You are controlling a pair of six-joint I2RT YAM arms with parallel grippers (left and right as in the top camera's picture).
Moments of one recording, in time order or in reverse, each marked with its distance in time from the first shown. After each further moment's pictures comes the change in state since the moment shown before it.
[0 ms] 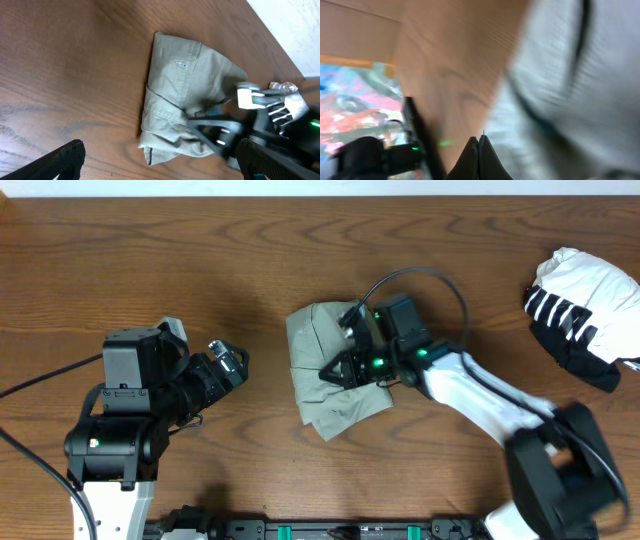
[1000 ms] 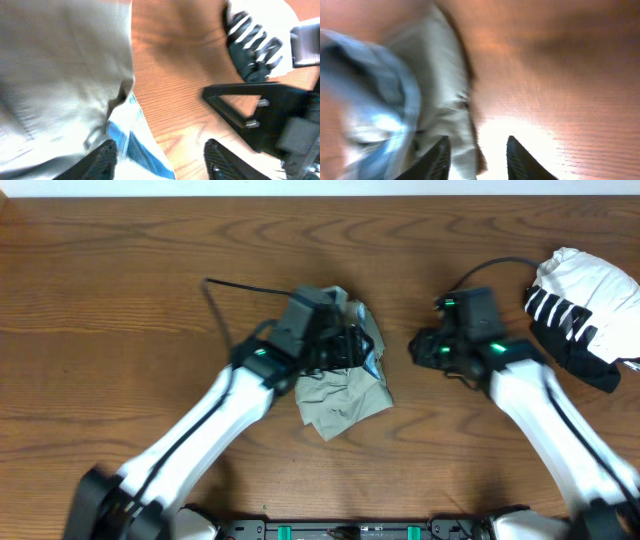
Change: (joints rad) left arm -0.512 0.488 -0.002 0.618 0.046 -0.031; right arm -0.271 -0.361 -0.004 -0.364 0.576 0.029
